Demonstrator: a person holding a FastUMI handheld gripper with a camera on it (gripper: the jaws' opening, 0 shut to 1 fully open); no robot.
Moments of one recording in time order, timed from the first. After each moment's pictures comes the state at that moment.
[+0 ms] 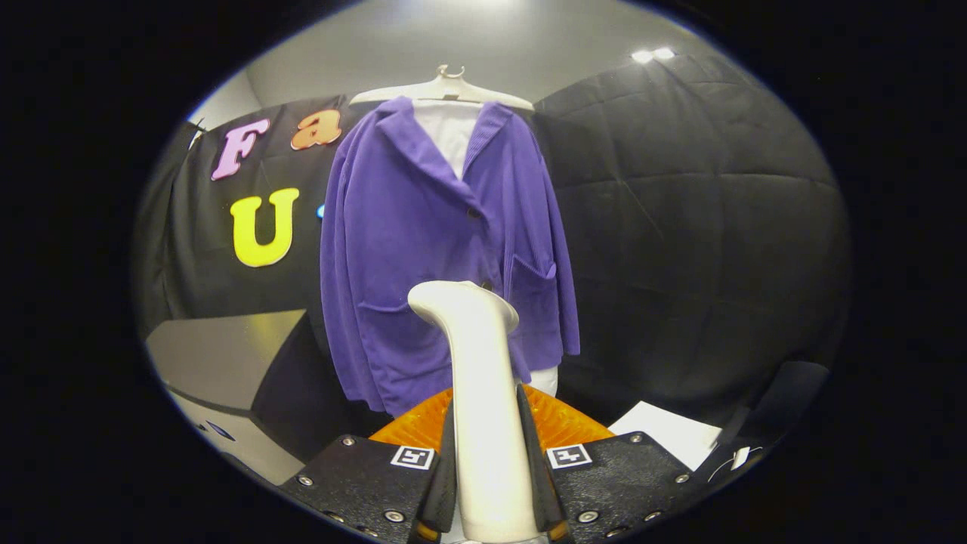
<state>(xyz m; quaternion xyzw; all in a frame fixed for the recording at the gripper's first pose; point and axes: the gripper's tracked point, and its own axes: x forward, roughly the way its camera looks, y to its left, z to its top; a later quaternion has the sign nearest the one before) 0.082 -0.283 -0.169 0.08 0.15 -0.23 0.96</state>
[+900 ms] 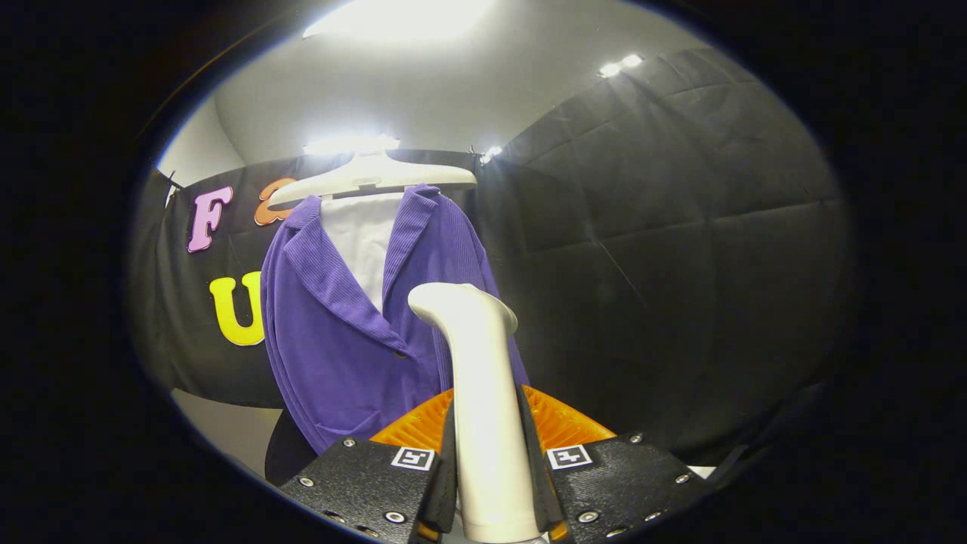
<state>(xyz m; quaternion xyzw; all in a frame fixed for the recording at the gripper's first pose) 0.128 -0.414 -0.044 0.09 0.06 -0.24 0.96</state>
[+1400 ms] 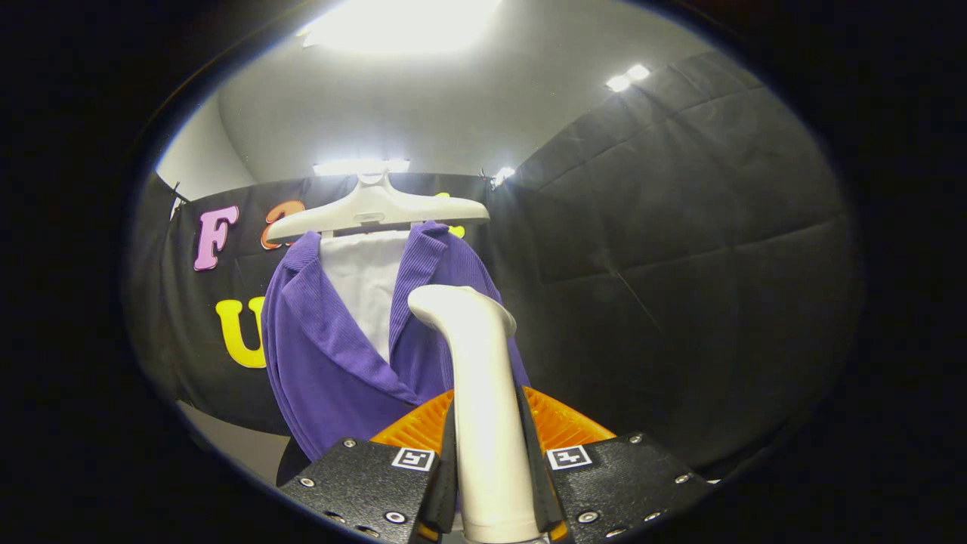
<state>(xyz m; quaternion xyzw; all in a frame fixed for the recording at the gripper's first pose) 0.164 -0.435 0.004 0.09 0.01 -0.23 0.97</state>
